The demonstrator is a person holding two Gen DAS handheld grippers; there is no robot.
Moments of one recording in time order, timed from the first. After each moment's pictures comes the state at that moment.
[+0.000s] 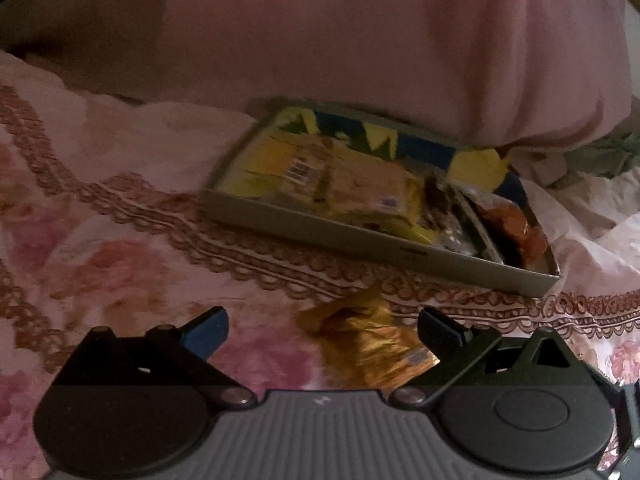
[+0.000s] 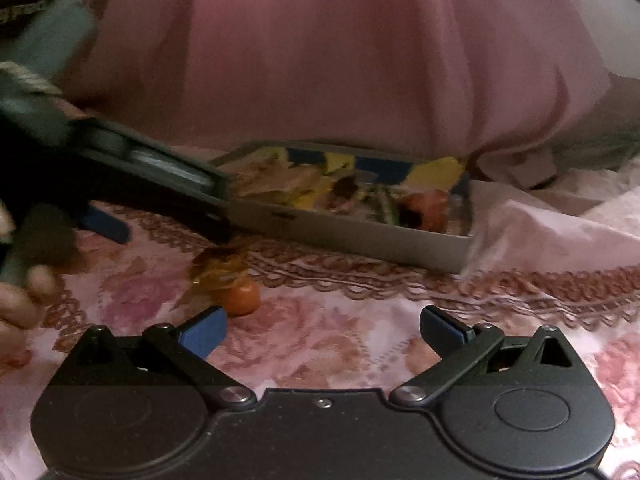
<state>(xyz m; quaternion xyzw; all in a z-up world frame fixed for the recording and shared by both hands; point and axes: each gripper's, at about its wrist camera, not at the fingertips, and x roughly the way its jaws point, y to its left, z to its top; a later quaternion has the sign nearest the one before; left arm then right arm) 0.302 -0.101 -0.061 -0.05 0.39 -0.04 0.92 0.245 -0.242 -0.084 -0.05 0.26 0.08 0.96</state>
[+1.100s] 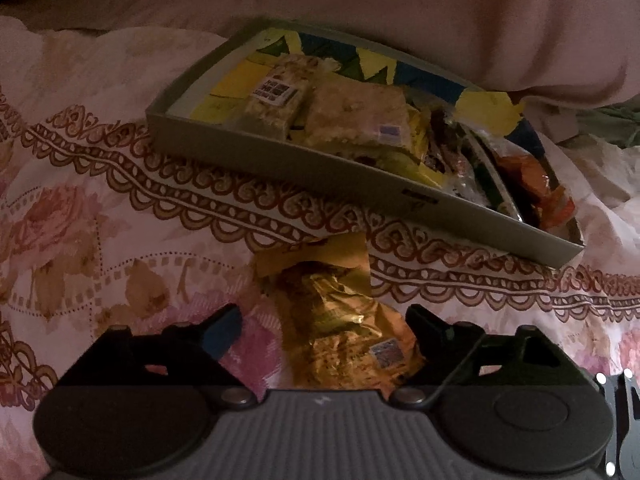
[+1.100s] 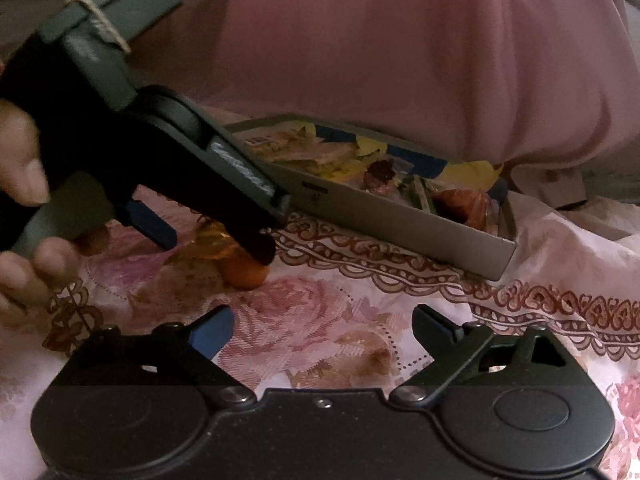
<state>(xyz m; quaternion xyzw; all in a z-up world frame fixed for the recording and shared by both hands) 0.333 -0.107 -0.105 -0.08 0.46 -0.07 0.88 0.261 -0.221 -0.107 -0.11 0.27 0.10 0.95</state>
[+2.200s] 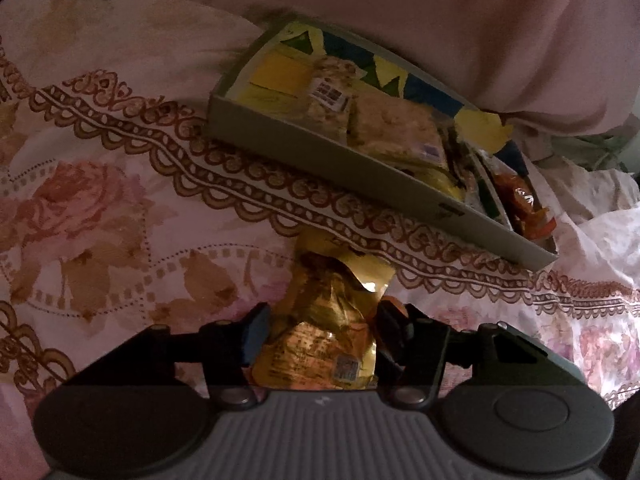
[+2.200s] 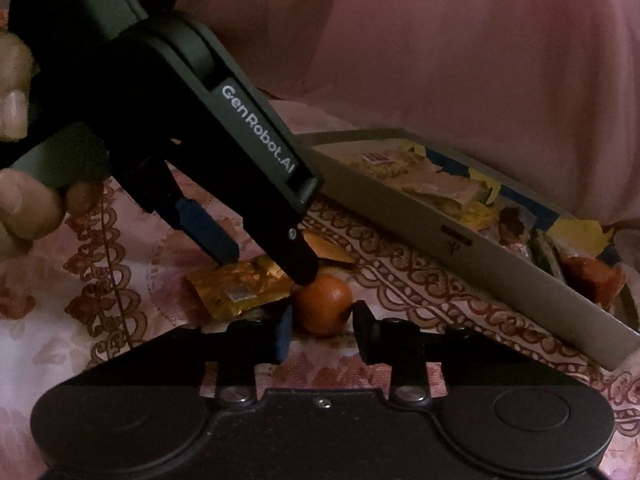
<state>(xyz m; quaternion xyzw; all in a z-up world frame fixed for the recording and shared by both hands) 0.332 -0.032 -0.106 -0.14 0.48 -0.14 0.86 0.296 -0.160 -0.123 -0.17 0.26 0.22 0.93</state>
